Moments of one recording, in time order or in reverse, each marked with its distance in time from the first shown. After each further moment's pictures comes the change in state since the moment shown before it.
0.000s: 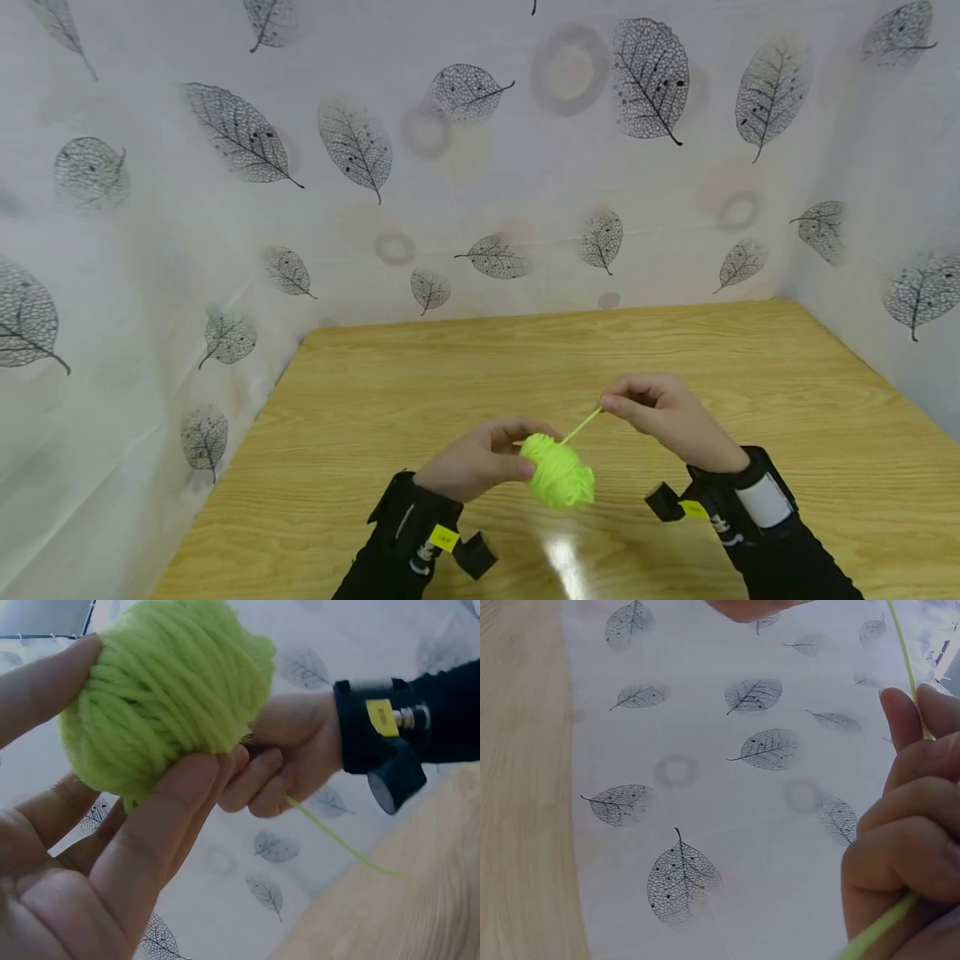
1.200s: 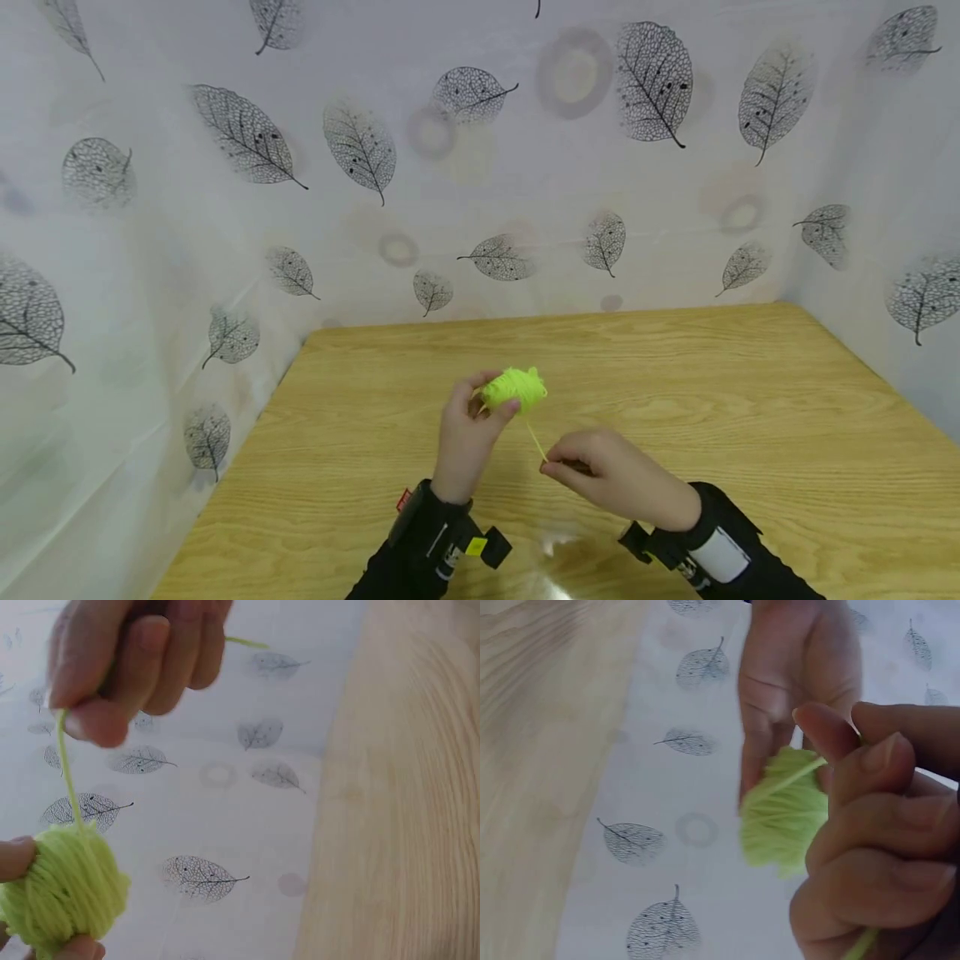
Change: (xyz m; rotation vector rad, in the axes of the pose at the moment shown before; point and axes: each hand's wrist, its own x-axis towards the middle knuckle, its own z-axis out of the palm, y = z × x) left_hand 0.013 -0.007 0.005 0.343 0.906 0.187; right_hand 0.003 -0.010 0.063 -0.334 -0.246 -0.088
